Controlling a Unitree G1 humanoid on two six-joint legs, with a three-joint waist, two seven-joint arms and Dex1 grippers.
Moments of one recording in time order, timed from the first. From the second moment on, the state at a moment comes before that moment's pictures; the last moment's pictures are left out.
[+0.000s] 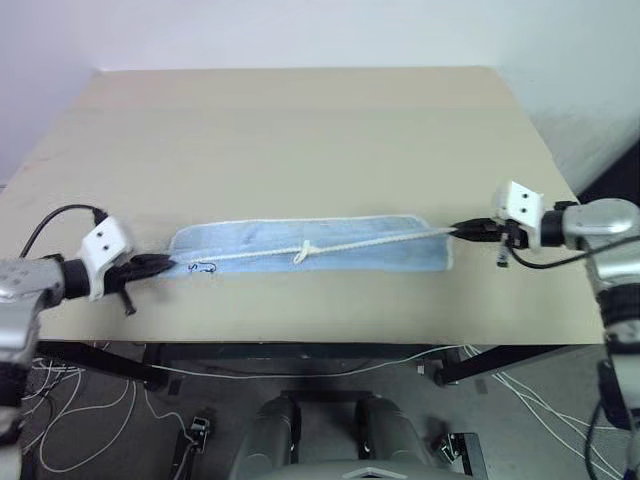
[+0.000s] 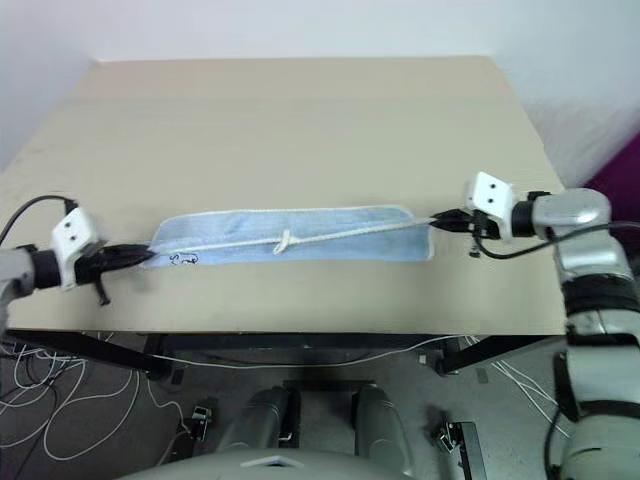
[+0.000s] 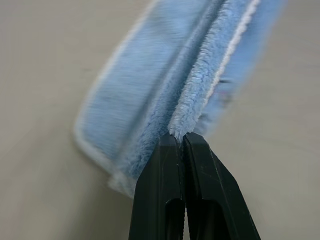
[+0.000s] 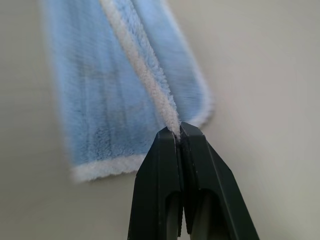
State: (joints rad) left arm -0.12 1.01 0.23 0.18 -0.34 0.08 -1.20; right arm -0.60 -0.93 0.04 0.53 0.19 -0.13 1.38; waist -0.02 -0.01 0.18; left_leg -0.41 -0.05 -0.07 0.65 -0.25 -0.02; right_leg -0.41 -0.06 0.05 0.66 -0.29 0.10
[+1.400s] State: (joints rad) left arm -0.56 0.83 0.15 0.65 -0.19 0.04 -0.93; right arm -0.79 -0.79 0.04 0.88 0.01 -0.23 1.13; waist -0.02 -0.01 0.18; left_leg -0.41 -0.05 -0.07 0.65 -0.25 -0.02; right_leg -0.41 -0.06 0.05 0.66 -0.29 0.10
